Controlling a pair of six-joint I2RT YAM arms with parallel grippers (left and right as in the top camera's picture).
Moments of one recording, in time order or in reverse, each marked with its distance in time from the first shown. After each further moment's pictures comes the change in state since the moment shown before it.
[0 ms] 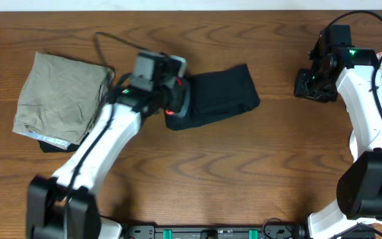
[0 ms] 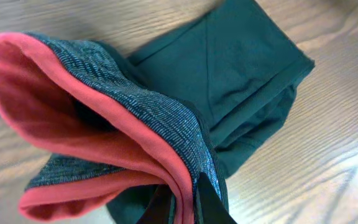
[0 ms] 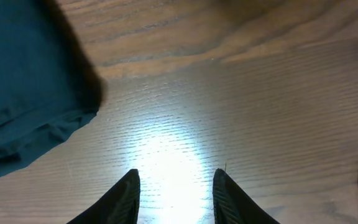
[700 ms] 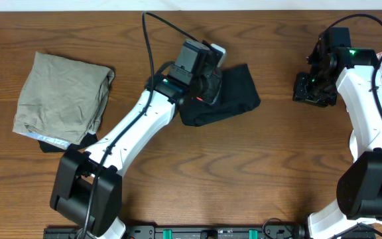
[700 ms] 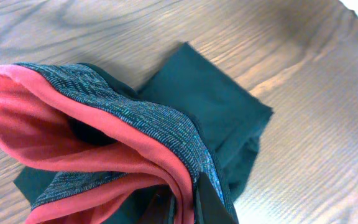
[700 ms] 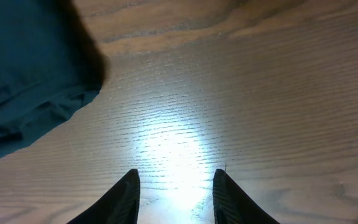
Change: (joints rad) left arm -0.188 0.170 0.194 0.097 -0.093 -0.008; right arm 0.000 0.000 0.001 -0.061 -0.028 0.000
